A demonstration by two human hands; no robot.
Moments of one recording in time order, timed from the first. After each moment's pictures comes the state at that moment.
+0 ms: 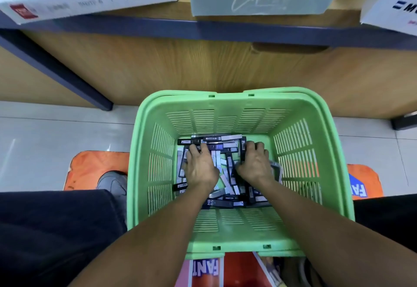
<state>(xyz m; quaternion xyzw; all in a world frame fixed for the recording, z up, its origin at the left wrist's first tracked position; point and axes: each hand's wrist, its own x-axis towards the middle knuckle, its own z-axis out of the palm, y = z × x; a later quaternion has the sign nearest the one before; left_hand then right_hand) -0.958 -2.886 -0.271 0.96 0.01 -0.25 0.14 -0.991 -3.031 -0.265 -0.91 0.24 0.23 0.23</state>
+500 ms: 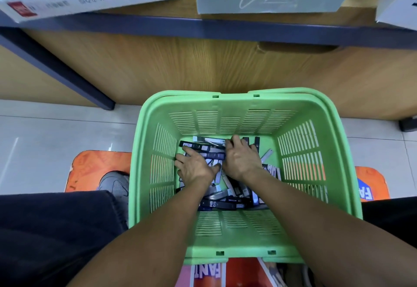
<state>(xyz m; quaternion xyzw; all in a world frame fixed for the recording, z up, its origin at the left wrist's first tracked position) -0.947 -2.877 -0.273 0.92 0.17 -0.31 0.15 -0.961 -3.002 -0.270 -0.96 0.05 0.27 0.10</state>
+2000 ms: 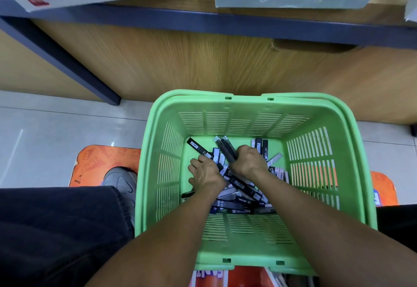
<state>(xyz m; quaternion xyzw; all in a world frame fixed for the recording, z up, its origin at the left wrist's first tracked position) -0.963 -2.881 -0.283 0.90 0.14 -0.38 0.16 -0.956 -3.003 -0.283 -0.90 0.20 0.32 0.21</state>
